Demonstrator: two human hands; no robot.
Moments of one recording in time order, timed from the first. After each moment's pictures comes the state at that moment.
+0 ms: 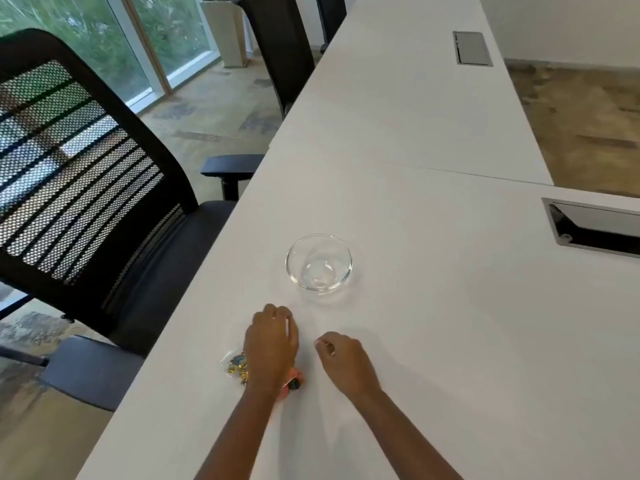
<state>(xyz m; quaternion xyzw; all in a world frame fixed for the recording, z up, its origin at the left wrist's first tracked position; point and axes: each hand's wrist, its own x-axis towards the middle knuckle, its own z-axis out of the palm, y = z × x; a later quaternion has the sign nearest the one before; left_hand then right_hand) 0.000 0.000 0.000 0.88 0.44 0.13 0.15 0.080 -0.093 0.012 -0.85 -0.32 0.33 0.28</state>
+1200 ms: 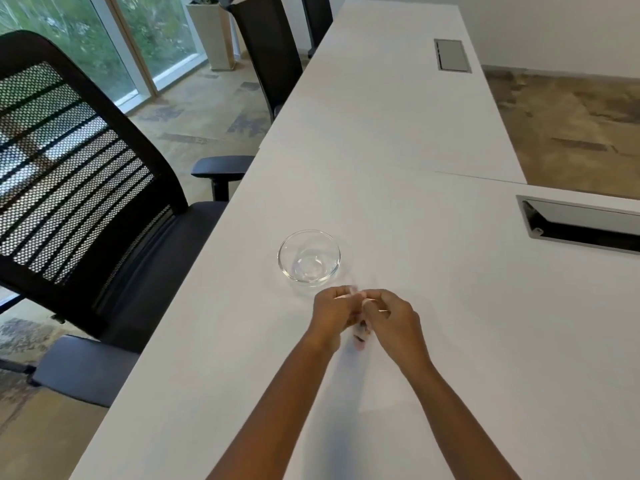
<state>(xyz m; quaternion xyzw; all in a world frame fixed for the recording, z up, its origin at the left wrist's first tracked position) 0.069 -0.047 0.070 0.51 0.39 0.10 0.76 0.125 -0.136 0.068 -0.82 -0.20 0.25 0.48</state>
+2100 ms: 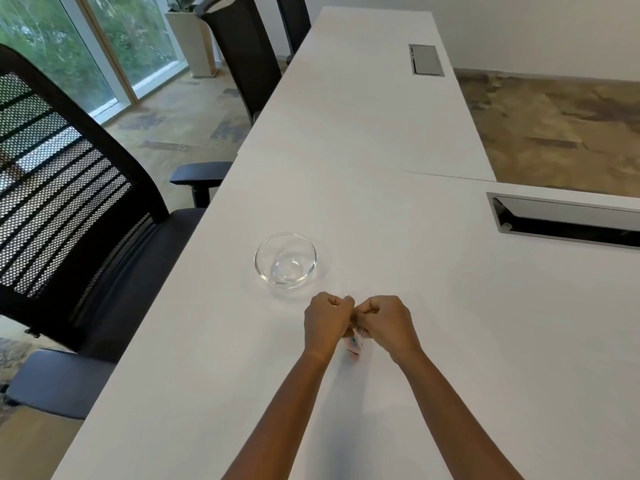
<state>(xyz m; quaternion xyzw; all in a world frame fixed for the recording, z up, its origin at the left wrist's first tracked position) 0.082 -0.080 0.078 0.65 0.46 0.10 0.60 0.146 -0.157 0.080 -0.83 -0.19 0.30 0.43</state>
